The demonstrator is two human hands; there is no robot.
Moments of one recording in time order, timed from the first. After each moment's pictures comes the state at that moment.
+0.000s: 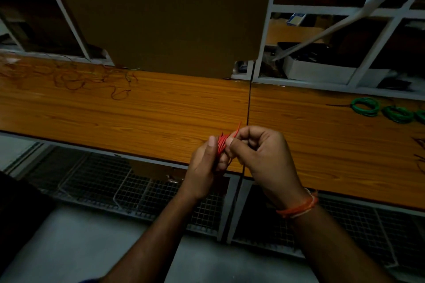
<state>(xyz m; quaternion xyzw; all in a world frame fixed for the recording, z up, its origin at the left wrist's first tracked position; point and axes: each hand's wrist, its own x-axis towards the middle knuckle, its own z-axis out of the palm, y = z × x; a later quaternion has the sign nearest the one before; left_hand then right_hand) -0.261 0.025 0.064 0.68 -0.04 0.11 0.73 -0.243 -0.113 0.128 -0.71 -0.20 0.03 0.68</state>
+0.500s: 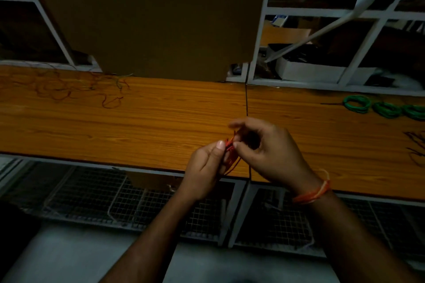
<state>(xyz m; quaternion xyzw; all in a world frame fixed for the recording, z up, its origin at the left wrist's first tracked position) -0.246 0.065 0.063 0.71 -0.09 0.07 0.69 -0.214 -0.098 0.135 -0.87 -0.27 -0.06 0.39</state>
